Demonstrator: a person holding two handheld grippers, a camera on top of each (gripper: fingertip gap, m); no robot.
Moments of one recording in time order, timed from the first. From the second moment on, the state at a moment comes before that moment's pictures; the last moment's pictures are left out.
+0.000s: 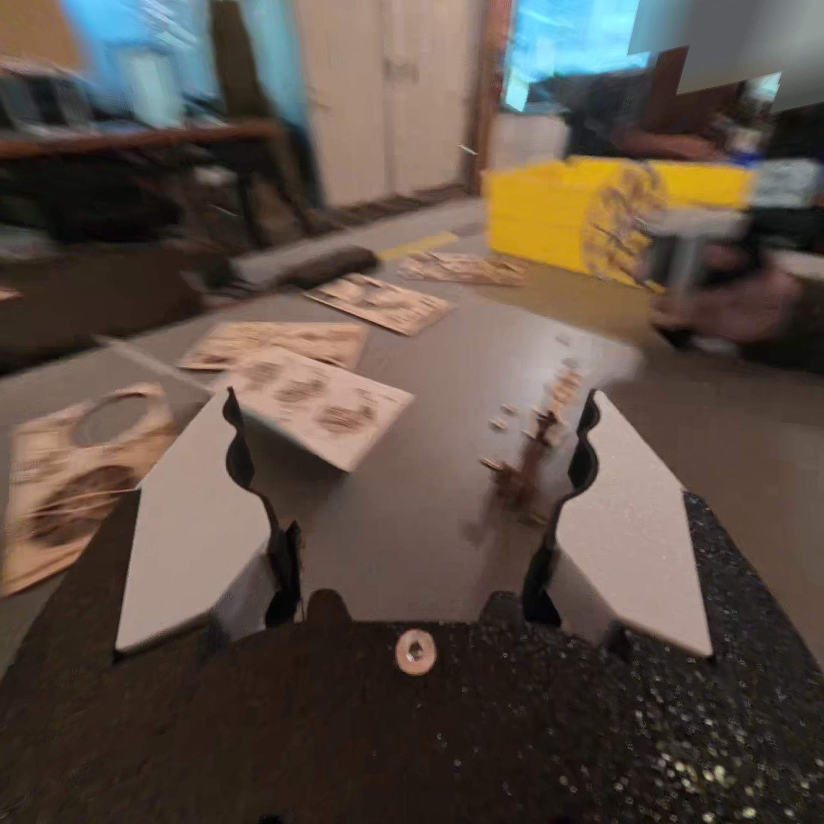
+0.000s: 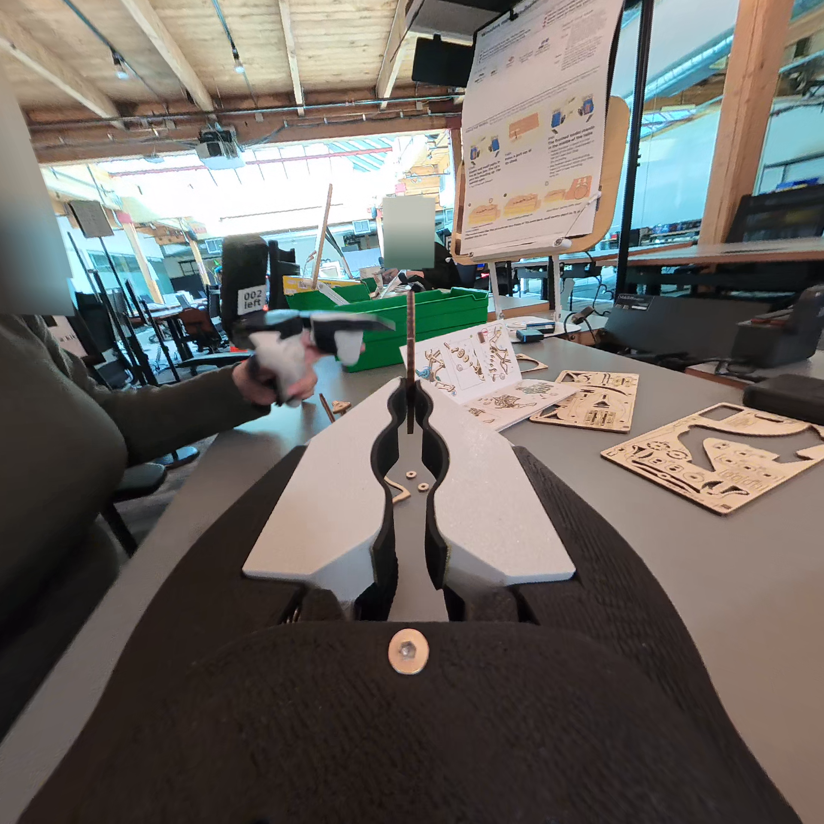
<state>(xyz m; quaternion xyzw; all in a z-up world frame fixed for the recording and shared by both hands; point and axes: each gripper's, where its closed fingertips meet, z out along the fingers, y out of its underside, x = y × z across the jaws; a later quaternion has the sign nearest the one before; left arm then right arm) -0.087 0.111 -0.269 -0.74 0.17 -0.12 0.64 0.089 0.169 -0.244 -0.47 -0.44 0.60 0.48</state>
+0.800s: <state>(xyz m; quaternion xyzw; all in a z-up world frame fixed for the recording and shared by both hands) -0.022 0.120 -0.322 -0.72 0.40 -0.15 0.54 0.073 0.142 -0.245 -0.44 -0.47 0.58 0.50</state>
